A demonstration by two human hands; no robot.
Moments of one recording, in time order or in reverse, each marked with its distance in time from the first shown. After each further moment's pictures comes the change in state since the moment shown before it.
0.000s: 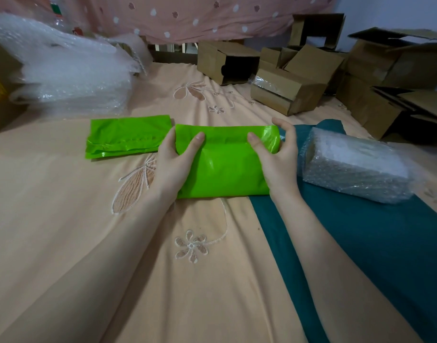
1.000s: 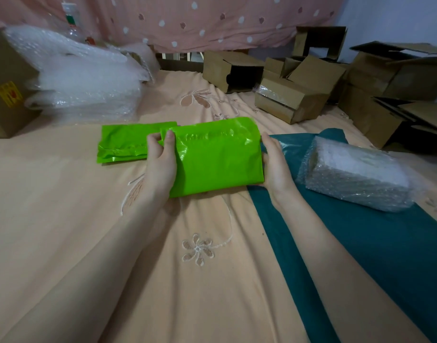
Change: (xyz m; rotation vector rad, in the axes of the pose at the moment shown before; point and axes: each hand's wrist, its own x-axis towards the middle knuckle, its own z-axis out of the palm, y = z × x) left_hand 0.016 -0.004 -0.022 0.067 0.174 -0.113; right_hand 0.000 -0.011 0.009 0.051 -0.240 0.364
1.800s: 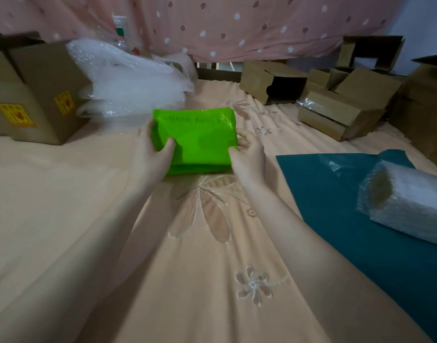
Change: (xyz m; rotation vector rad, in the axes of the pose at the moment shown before) left_hand 0.078 -0.008 -0.093 0.478 0.108 0.180; right_hand 0.060 0.014 0.139 -0.223 0.083 -0.280
